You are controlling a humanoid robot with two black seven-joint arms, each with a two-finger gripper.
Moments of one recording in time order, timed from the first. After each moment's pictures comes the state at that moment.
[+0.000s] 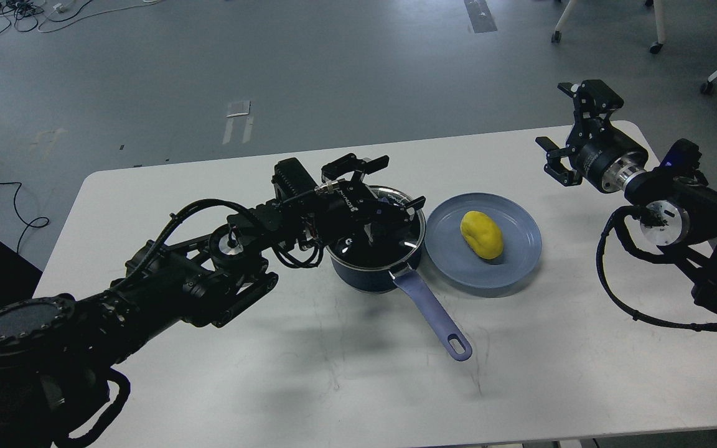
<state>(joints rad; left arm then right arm) -0.98 0.07 -0.11 -0.63 1.85 0.45 -0.49 0.71 -0.38 0.68 0.74 -0.23 0.19 0.24</state>
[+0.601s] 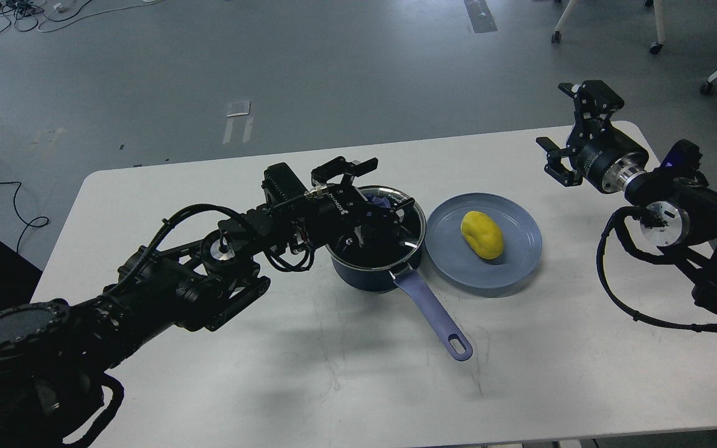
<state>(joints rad) -0.97 0.09 -0.11 -0.63 1.85 0.46 -0.49 0.71 -0.39 0.68 0.75 -0.23 0.18 0.24</state>
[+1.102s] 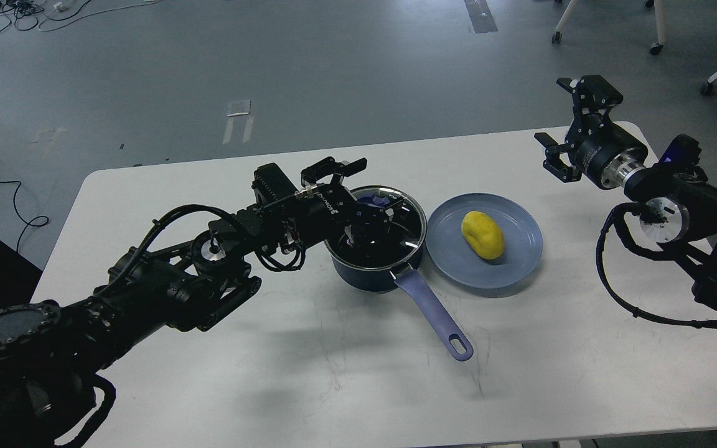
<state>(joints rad) -0.97 0.11 -0.10 -0.63 1.85 0.46 -0.49 0.72 -0.39 0.68 0.75 -0.23 0.18 0.24</state>
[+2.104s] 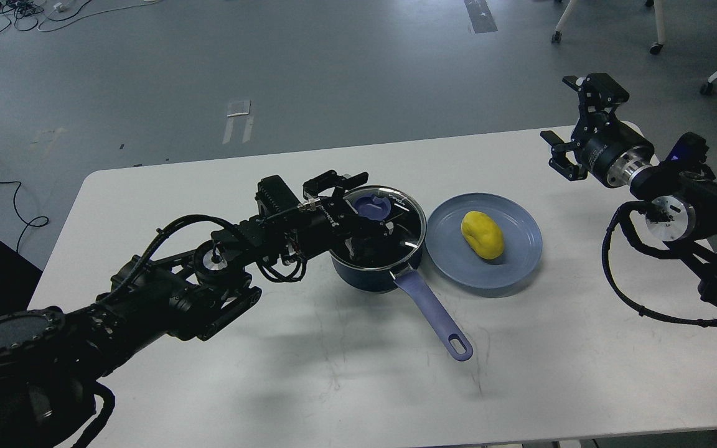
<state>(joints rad) -0.94 0.11 -0.08 -0.63 1.85 0.46 -0.49 0.72 -0.41 0.67 0.75 -0.23 0.18 0.24</state>
